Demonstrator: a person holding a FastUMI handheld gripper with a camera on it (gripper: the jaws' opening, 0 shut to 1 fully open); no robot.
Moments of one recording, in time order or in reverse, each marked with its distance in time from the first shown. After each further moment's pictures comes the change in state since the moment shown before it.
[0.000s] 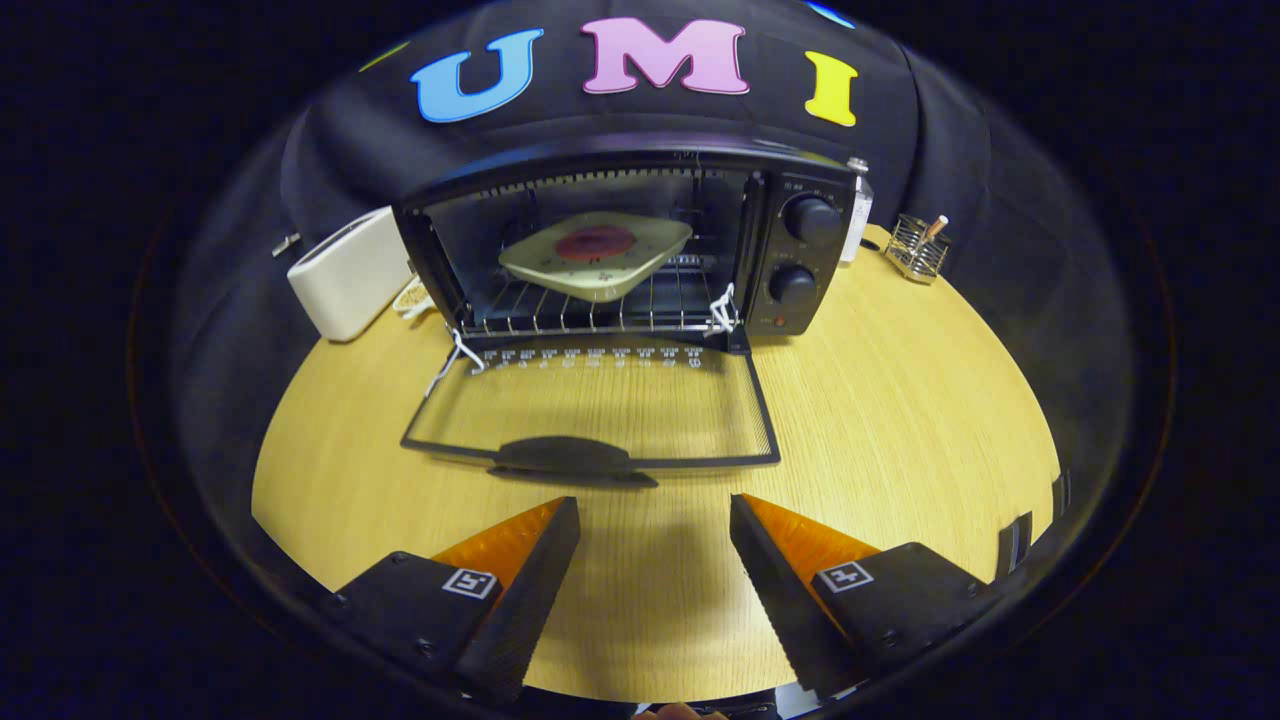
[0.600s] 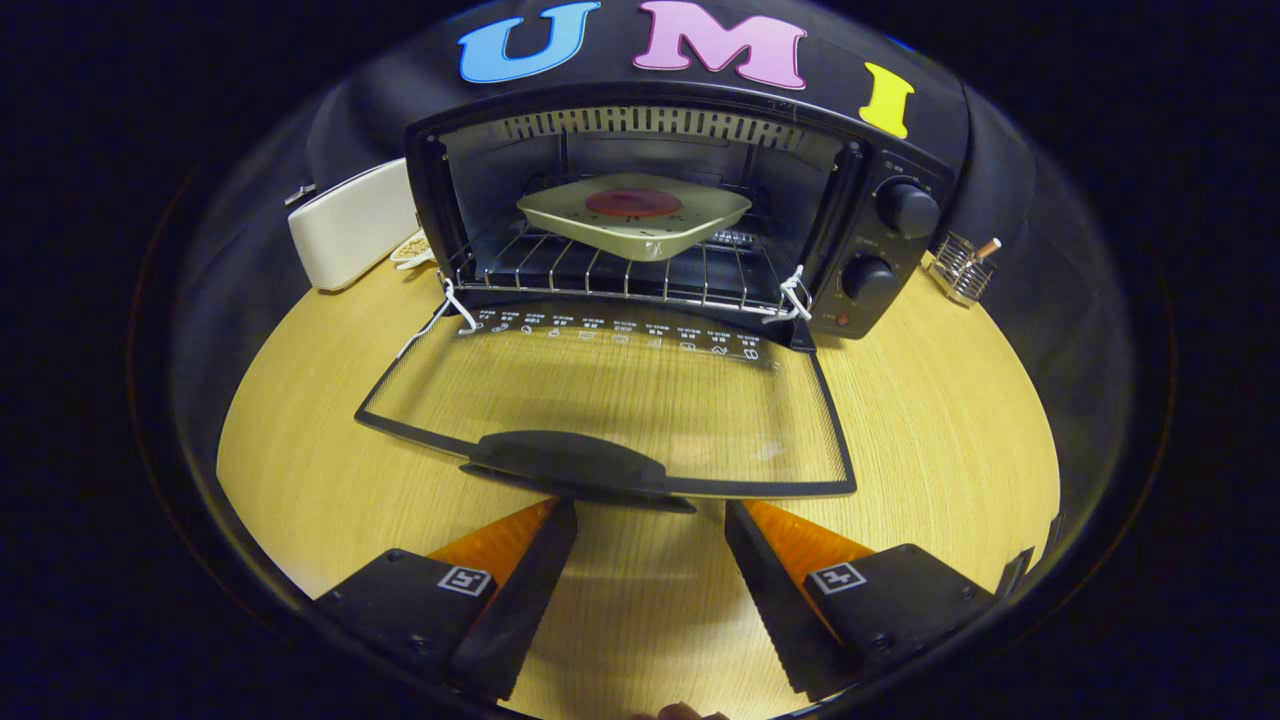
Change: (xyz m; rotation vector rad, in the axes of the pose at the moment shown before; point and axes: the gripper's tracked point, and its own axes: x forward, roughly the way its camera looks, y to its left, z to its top) arm 0.049 0.023 0.004 -0.108 -0.009 0.029
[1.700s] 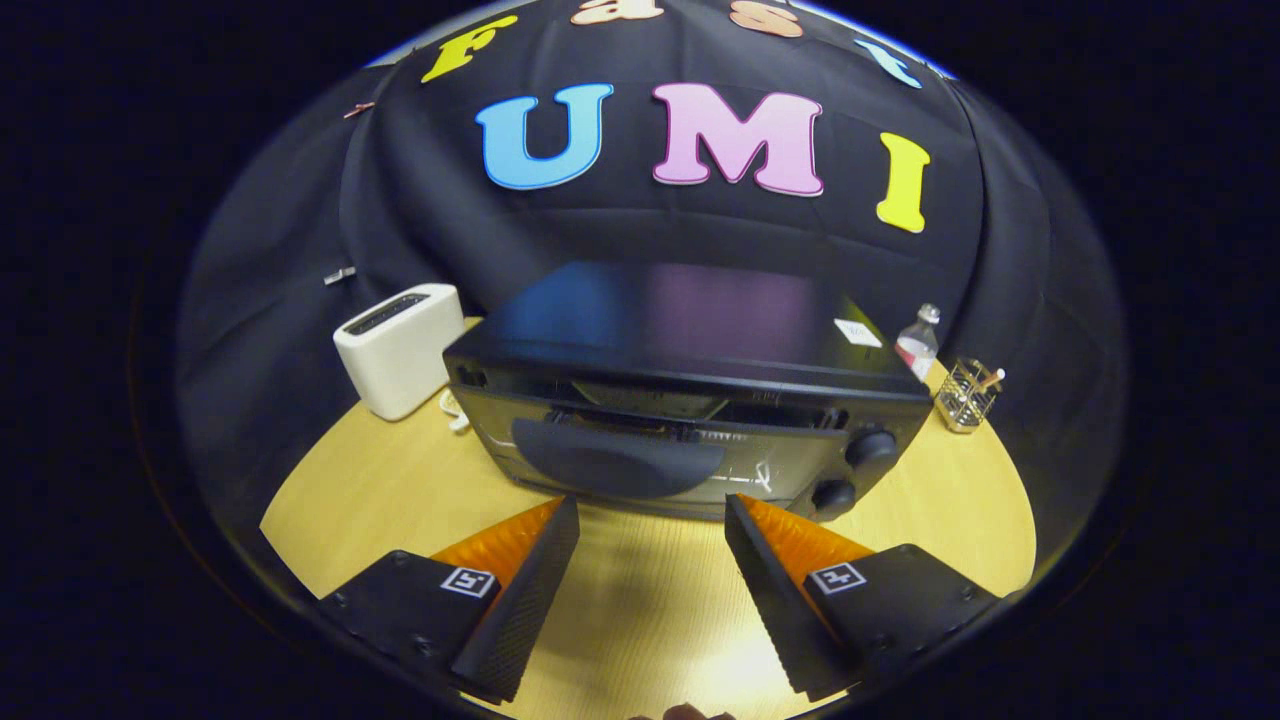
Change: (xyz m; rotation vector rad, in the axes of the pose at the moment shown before) arm -0.083 -0.005 0.118 0.007 -0.351 0.089
